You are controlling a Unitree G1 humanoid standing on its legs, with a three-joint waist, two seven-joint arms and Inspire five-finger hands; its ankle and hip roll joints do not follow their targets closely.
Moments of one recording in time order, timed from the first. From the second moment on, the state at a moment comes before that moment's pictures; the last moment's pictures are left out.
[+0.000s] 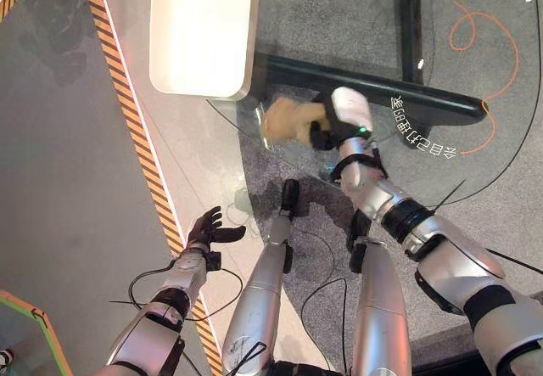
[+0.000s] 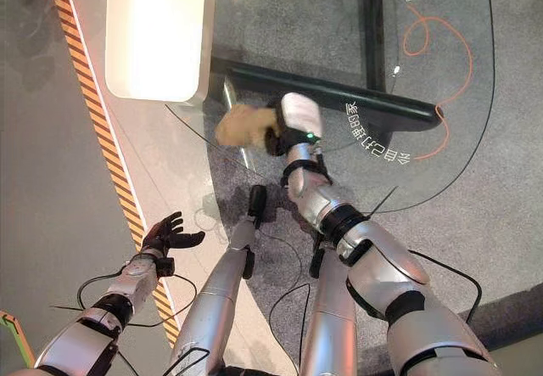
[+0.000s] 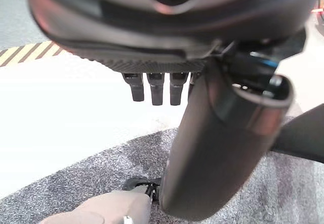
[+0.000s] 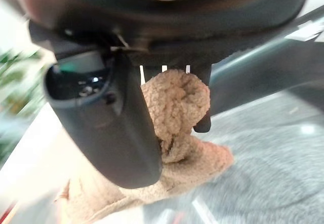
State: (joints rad) left arm -0.50 0.32 -0.34 1.08 -0.53 -0.11 0.14; right arm -1.08 -0.39 0.74 0.86 -0.03 0.14 -0.58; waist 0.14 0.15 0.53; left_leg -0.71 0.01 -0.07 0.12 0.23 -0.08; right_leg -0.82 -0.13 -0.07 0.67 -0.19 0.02
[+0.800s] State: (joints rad) left arm -0.50 0.33 -0.35 1.06 -0.54 -0.12 0.14; right arm -1.13 -0.52 0.41 1.11 0.25 -0.04 -0.84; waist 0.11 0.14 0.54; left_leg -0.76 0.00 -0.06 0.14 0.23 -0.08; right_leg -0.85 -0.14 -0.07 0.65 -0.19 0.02
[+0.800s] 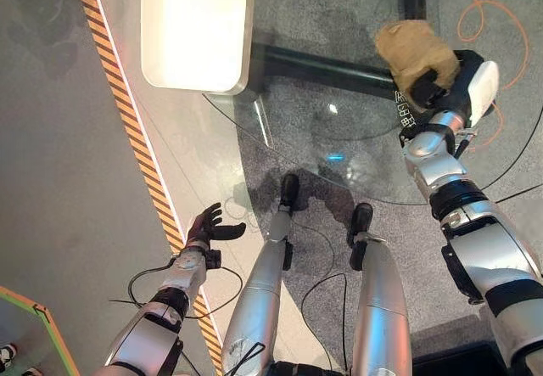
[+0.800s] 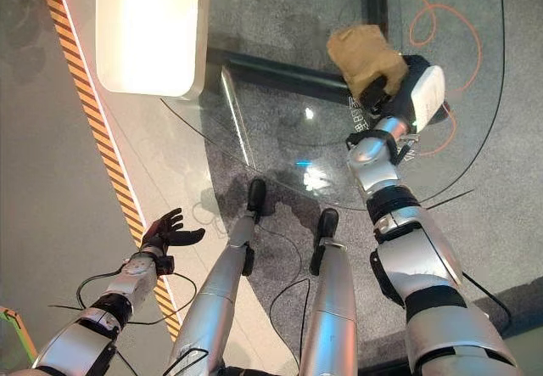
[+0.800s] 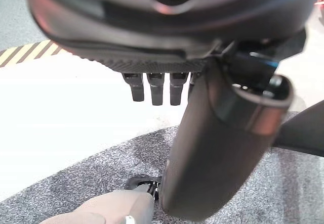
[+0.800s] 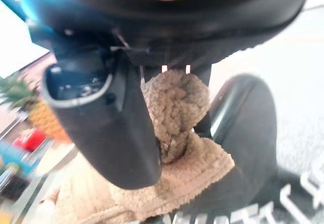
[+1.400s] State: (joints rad) left arm -0.51 0.41 -0.38 1.06 -0.56 -0.10 0.14; right arm -1.11 -0.63 0.16 1.31 0.67 -0.11 -0.89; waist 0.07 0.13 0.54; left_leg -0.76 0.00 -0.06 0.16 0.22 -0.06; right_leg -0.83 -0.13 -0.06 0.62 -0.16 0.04
